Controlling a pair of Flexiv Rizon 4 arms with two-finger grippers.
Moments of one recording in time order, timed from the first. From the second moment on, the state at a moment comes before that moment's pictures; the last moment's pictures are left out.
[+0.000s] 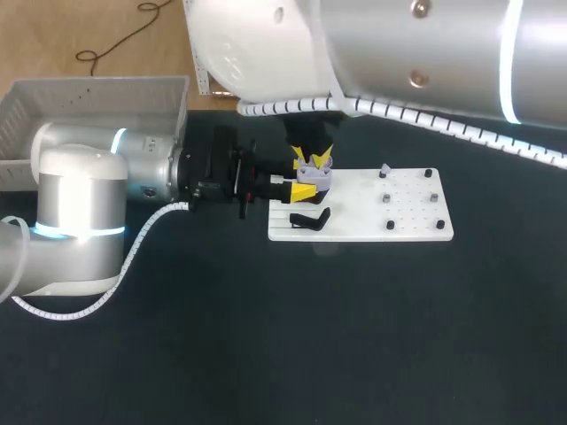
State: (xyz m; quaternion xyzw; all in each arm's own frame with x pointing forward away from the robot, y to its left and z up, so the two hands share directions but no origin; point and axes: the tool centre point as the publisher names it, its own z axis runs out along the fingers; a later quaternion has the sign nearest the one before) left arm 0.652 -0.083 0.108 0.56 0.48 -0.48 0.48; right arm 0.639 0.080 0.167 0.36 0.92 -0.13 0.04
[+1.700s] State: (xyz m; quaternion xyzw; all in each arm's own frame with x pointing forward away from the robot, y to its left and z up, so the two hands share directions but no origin) left arm 0.652 -0.083 0.108 0.56 0.48 -0.48 0.48; right arm 0.650 0.074 0.144 0.37 0.92 -0.13 0.01
